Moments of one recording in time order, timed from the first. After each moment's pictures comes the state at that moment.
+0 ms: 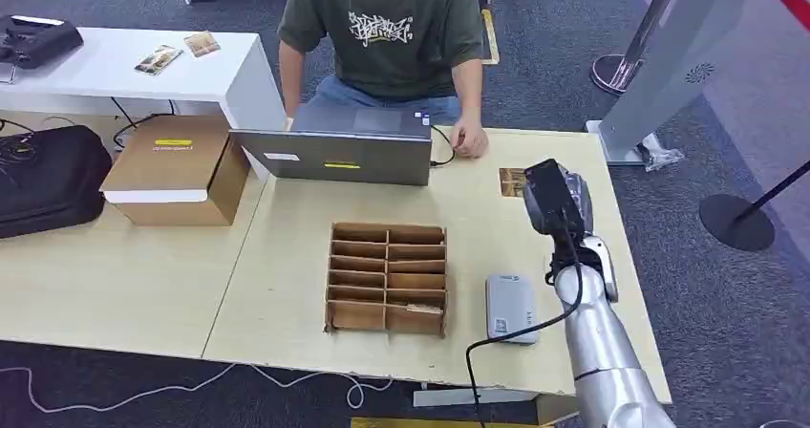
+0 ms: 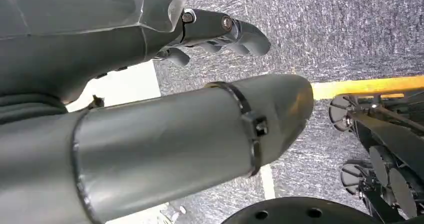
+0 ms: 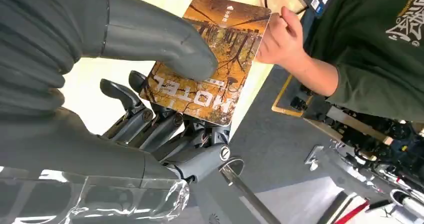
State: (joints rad) left arm -0.05 0.06 -1.54 -0.03 1.45 -0.19 -0.09; right arm -0.43 0.02 -0.03 -1.09 0.62 -0.10 -0.06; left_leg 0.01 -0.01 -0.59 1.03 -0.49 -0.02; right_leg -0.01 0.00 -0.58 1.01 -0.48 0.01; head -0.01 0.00
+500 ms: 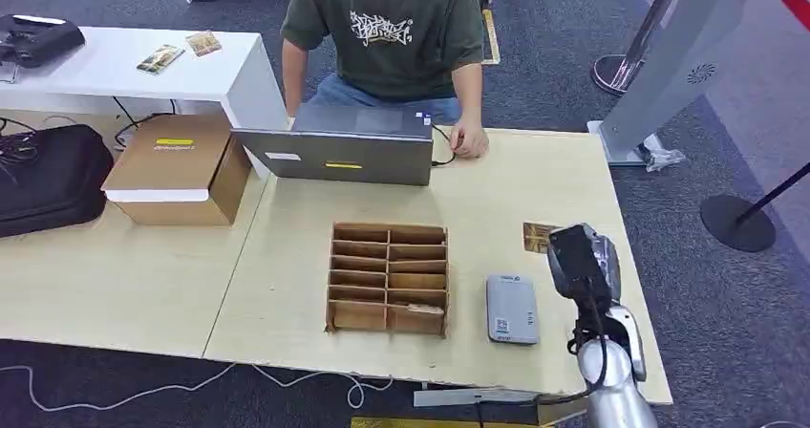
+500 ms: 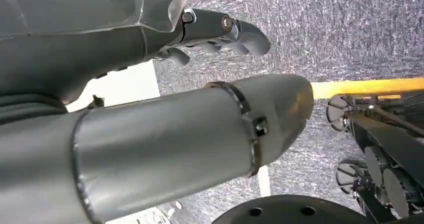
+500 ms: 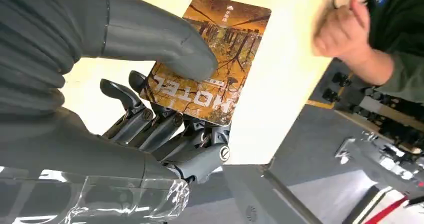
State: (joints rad) left arm -0.05 0.05 -1.54 -0.03 1.47 -0.17 -0.09; right arm -0.08 0.02 -0.06 -1.44 0.63 -0.10 0.01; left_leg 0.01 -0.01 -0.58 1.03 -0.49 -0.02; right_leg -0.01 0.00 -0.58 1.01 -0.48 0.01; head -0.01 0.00
